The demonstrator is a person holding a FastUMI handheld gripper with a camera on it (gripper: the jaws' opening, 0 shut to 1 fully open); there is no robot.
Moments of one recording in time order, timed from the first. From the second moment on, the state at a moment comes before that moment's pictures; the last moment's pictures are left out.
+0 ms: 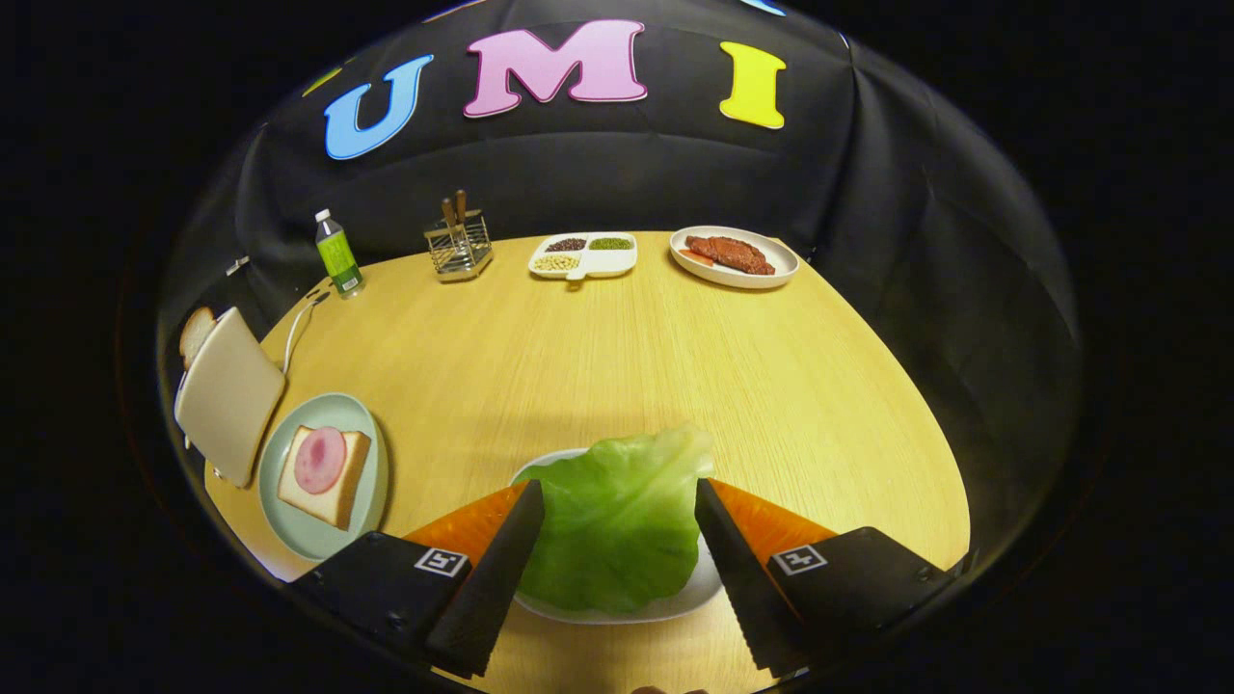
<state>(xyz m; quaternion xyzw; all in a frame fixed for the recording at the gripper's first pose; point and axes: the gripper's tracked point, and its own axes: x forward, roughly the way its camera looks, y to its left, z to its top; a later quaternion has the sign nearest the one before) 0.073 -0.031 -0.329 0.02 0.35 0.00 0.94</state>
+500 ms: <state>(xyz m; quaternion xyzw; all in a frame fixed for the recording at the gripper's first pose) 0.070 -0.030 -0.361 0.01 0.38 0.01 0.93</state>
